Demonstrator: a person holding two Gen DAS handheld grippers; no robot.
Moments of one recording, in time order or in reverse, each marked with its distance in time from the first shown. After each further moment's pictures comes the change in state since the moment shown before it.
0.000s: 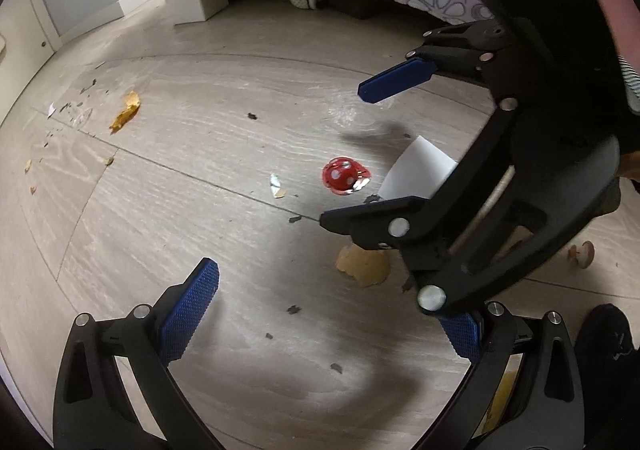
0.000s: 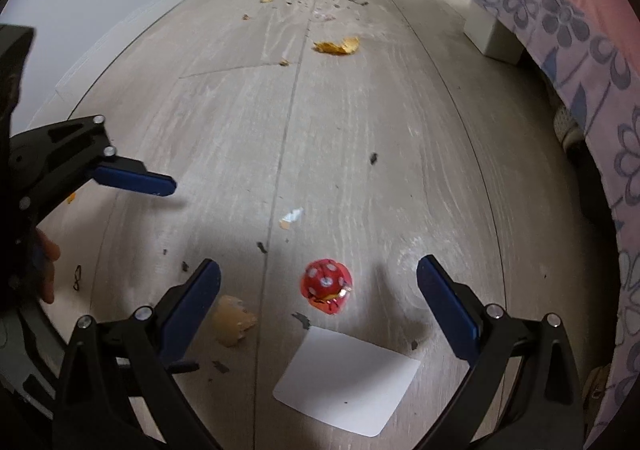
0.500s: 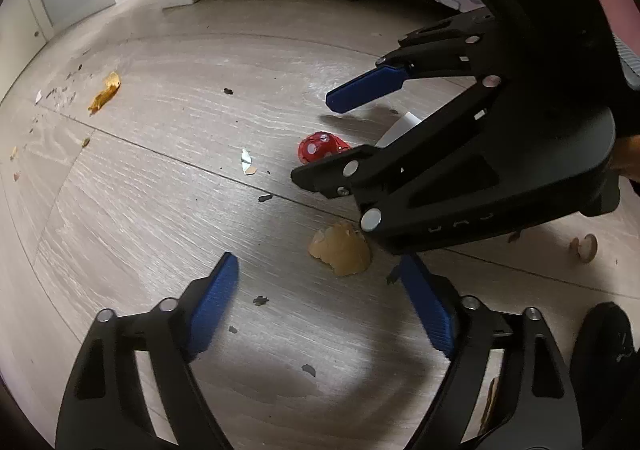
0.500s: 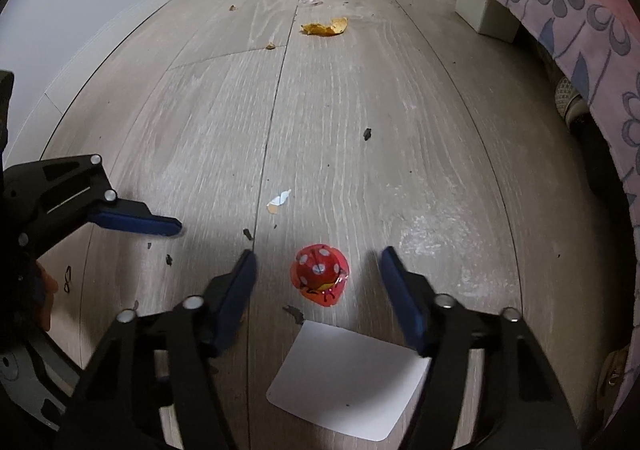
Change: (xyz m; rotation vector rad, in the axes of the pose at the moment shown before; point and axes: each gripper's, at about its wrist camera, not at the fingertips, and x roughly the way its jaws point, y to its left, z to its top) left arm 0.019 -0.010 -0.008 -0.022 0.035 -0.029; right arm 0.012 -0.003 -0.009 0.024 0.021 0.001
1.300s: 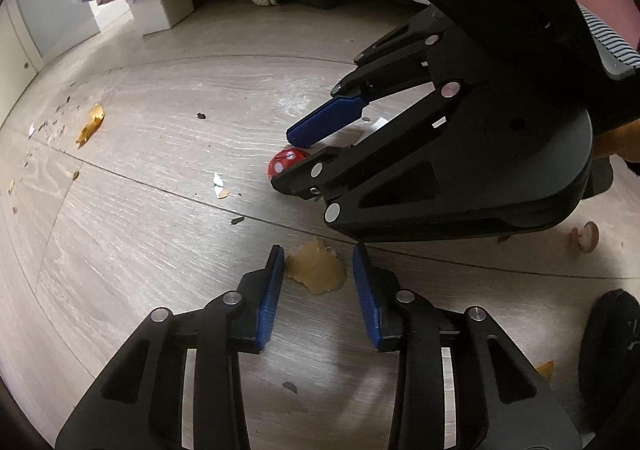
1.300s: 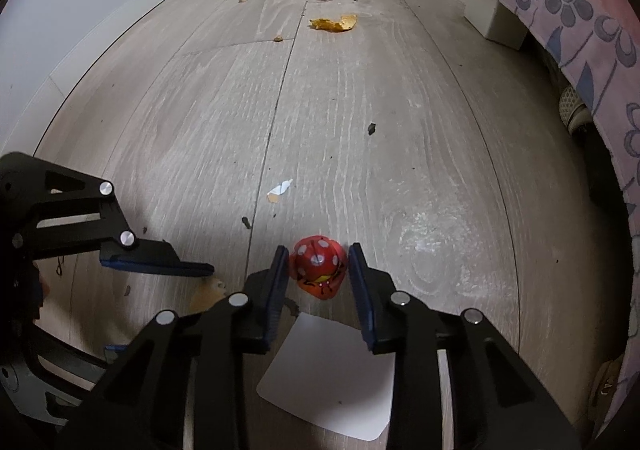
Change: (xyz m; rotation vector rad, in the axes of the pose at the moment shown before) left arm 0.005 -0.023 0.005 0.104 -0.044 0.019; right arm 0.003 0.003 -0.004 -0.058 0.000 -0.013
